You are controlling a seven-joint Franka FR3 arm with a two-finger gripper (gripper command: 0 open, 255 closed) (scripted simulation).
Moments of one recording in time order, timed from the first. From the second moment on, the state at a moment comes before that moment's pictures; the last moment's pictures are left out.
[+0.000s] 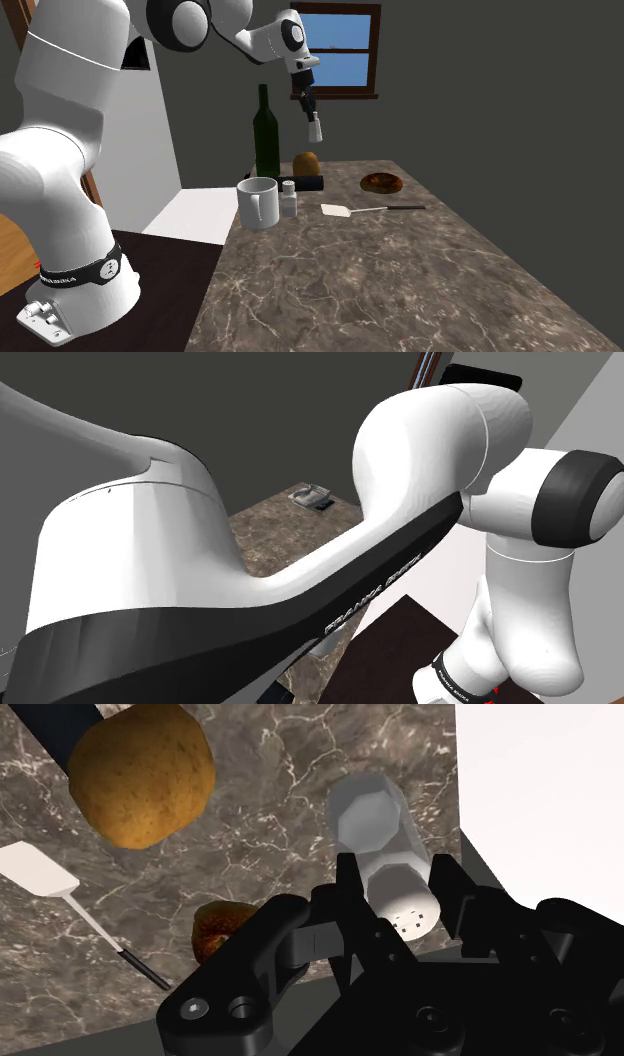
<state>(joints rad) 0.56 0.50 0.77 -1.43 -0.58 1.92 1.44</state>
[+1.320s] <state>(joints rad) 0.64 0.54 0.63 -1.56 -0.29 2.15 1.51</state>
